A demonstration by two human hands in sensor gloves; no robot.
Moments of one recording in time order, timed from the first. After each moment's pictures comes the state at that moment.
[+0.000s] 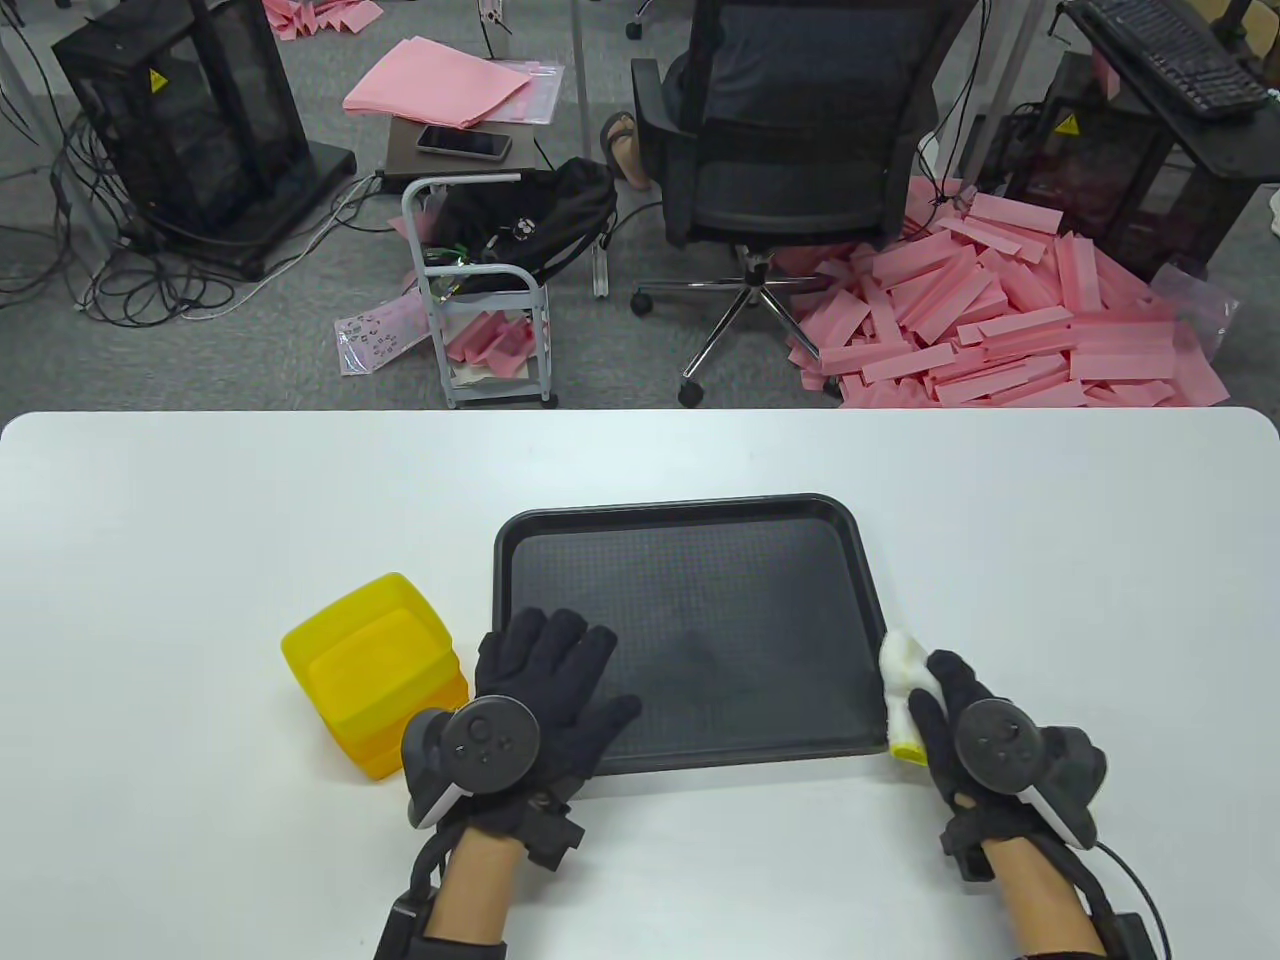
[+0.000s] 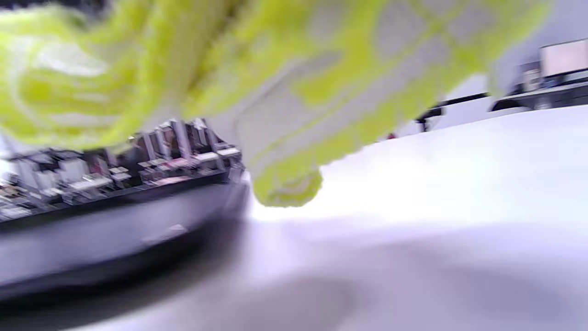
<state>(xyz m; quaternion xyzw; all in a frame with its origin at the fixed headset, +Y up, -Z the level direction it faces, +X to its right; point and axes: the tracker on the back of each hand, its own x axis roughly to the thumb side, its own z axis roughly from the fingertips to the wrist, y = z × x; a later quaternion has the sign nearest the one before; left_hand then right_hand) -0.142 -0.692 -0.278 0.12 -0.16 0.31 0.93 0.301 -0.719 -0.286 -0.03 -0.08 0.99 0.10</state>
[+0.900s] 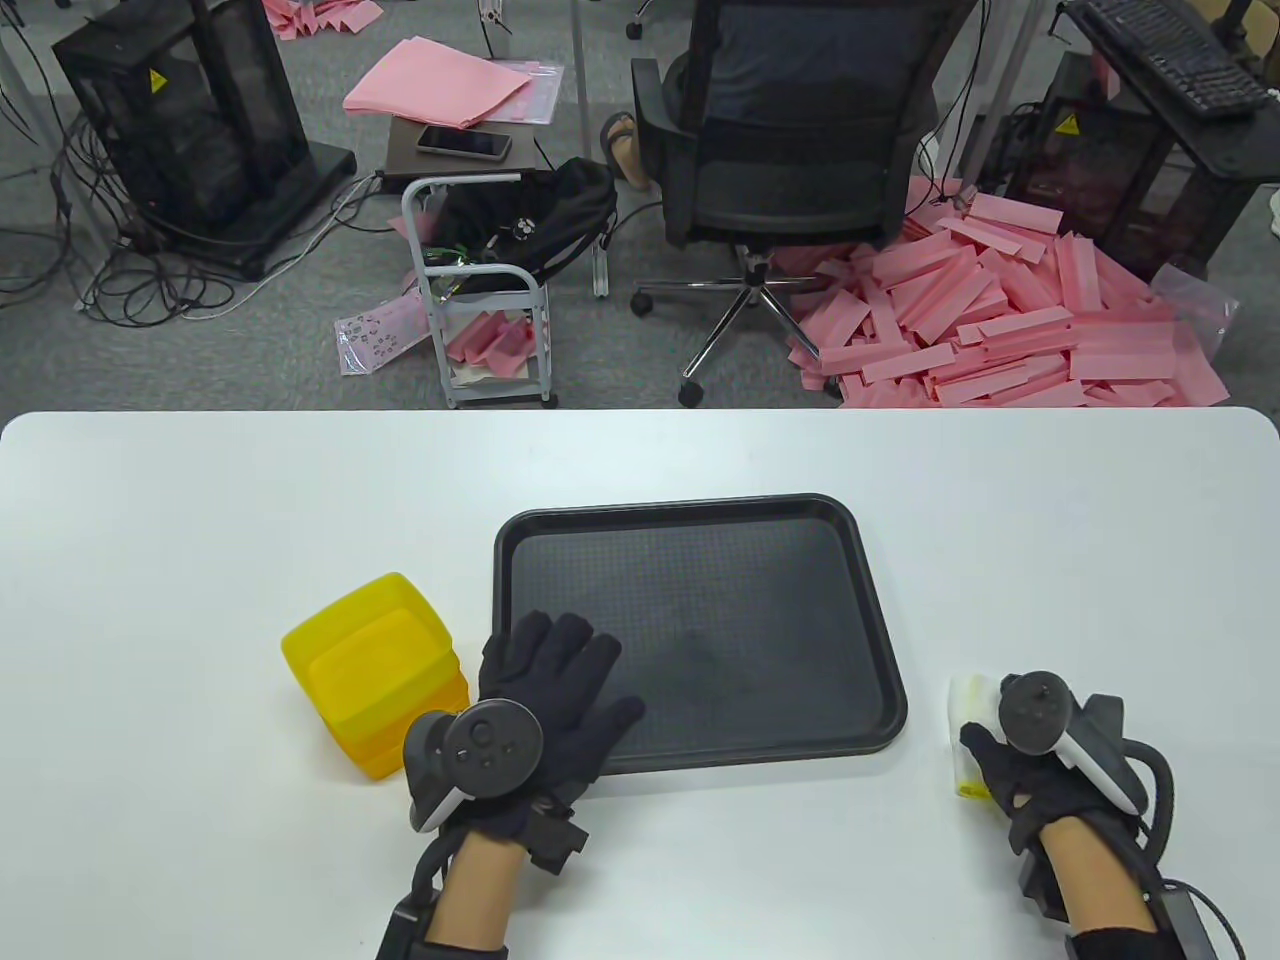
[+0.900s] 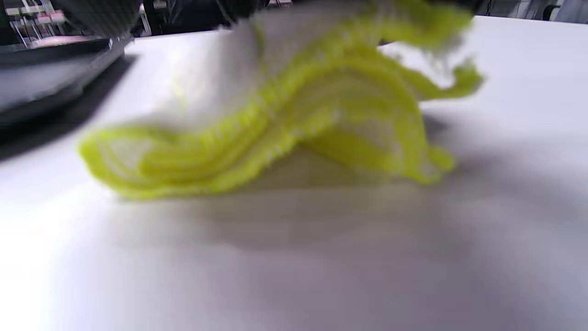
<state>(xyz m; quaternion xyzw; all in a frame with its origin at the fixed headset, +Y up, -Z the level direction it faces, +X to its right) -0.140 -0.691 -0.276 0.12 -0.16 0.31 0.93 0.335 -0.732 -0.296 -0.11 0.13 0.98 0.07</state>
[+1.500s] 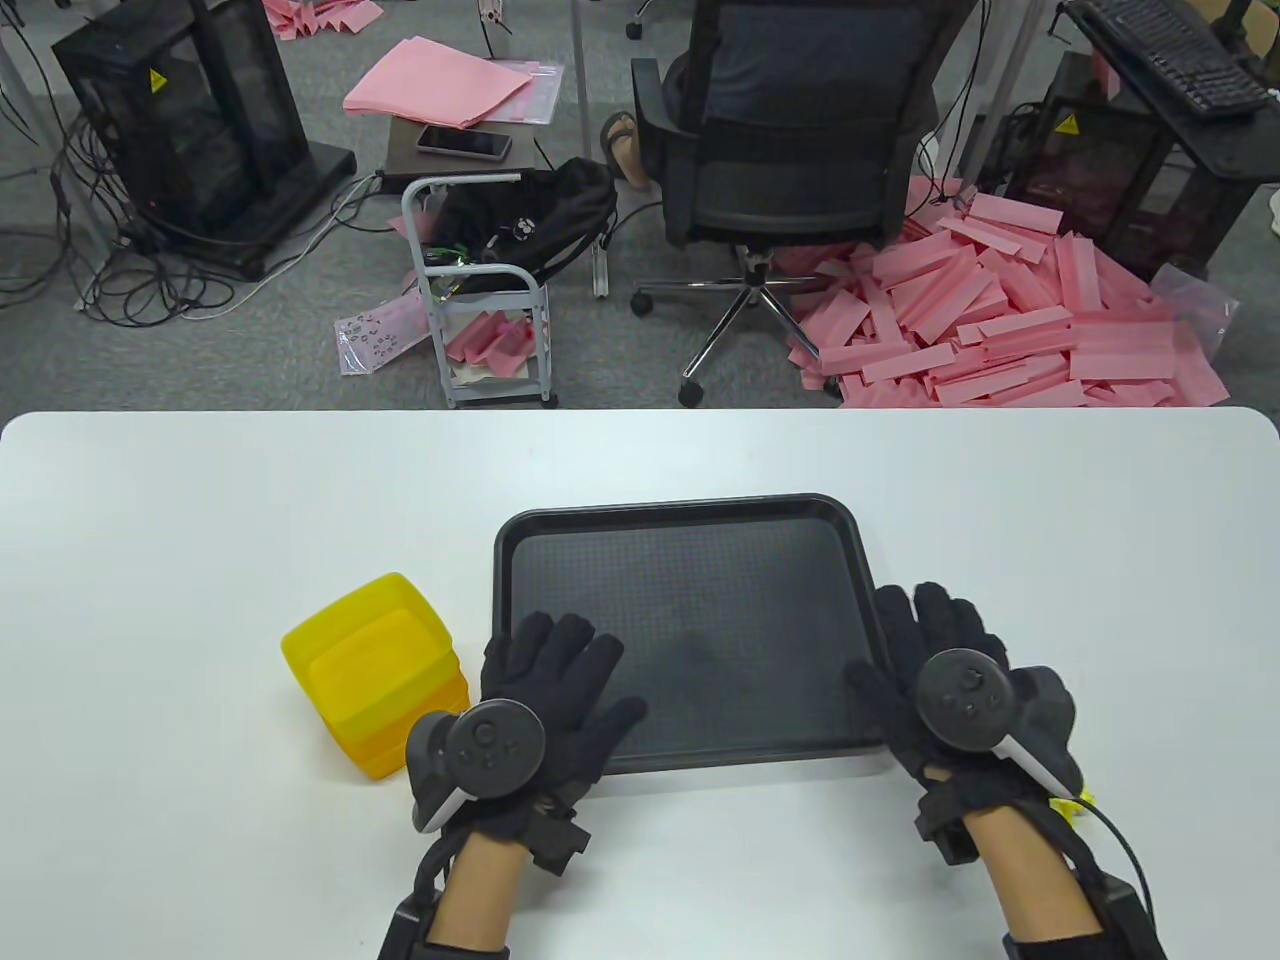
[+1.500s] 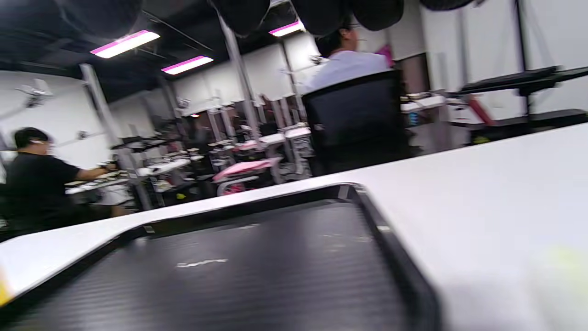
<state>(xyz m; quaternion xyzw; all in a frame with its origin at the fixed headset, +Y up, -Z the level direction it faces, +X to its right) -0.138 -0.691 -0.275 0.12 -0.16 0.31 0.93 0.210 -0.649 -0.290 0.12 -0.06 0.98 0.15</state>
